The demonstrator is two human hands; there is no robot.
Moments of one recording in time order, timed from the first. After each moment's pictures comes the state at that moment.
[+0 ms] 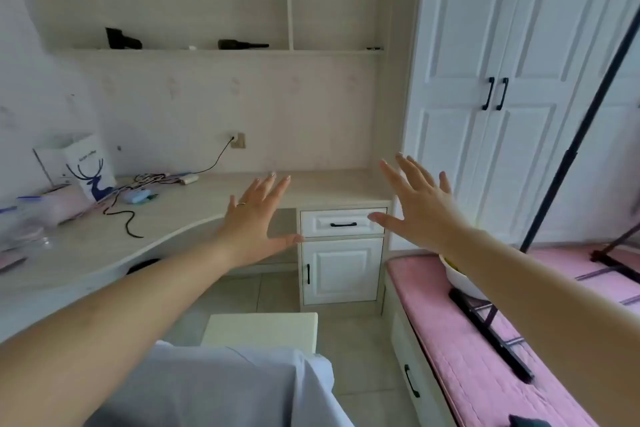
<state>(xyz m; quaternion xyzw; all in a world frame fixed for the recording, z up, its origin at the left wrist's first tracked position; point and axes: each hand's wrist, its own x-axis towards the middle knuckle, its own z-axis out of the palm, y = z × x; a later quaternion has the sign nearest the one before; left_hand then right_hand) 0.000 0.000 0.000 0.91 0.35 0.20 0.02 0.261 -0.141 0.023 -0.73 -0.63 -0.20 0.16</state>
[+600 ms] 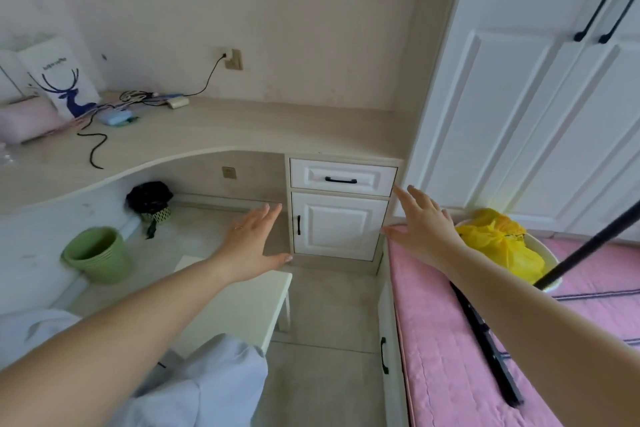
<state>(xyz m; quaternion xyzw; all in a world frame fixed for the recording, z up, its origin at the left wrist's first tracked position) 0.198 0.081 -0.152 0.86 0.48 0.08 0.15 0.494 -0.006 -0.109 -0.77 -0.62 0.05 0.11</state>
